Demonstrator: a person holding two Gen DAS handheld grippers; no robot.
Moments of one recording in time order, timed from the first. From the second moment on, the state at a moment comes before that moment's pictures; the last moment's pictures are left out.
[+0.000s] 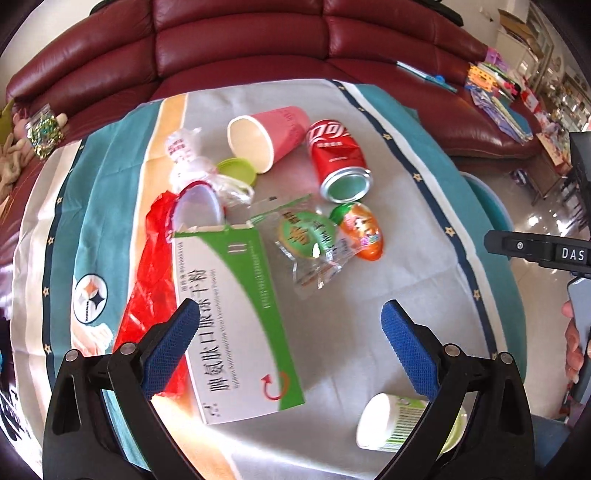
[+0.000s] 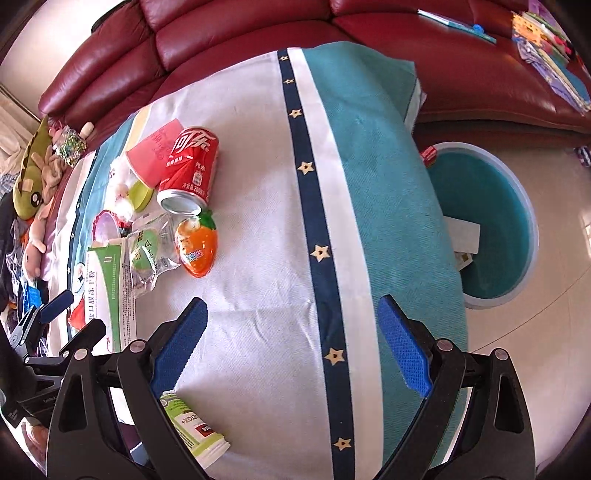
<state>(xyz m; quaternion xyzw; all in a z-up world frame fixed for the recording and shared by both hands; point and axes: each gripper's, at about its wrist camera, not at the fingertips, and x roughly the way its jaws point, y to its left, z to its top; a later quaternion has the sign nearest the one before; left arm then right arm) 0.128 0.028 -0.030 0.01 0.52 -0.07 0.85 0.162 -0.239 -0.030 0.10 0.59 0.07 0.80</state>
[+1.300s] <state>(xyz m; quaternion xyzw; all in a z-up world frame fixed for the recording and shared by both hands) 0.133 0.086 -0.039 -0.05 0.52 -0.05 0.85 0.182 -0.152 -0.036 0.05 0.61 0.14 0.78</state>
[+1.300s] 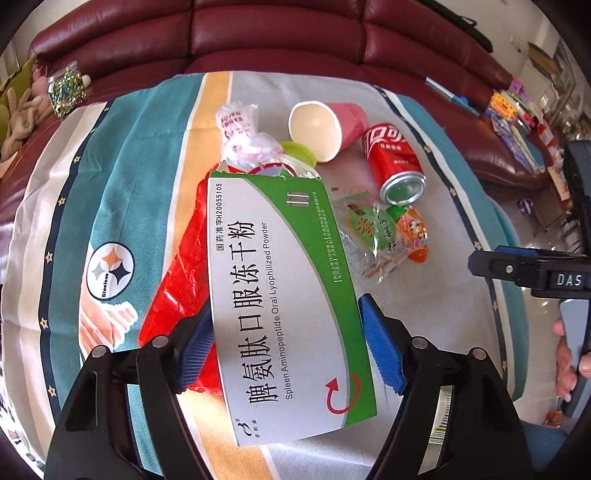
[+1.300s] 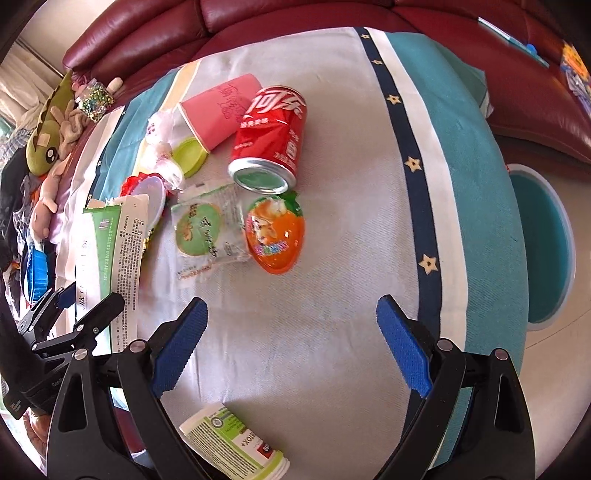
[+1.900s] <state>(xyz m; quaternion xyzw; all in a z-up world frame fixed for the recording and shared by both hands) 0.134 0.146 -0.028 -0.12 0.49 -0.07 0.86 0.225 -0.047 -0.065 -0.06 0.61 0.19 0.77</state>
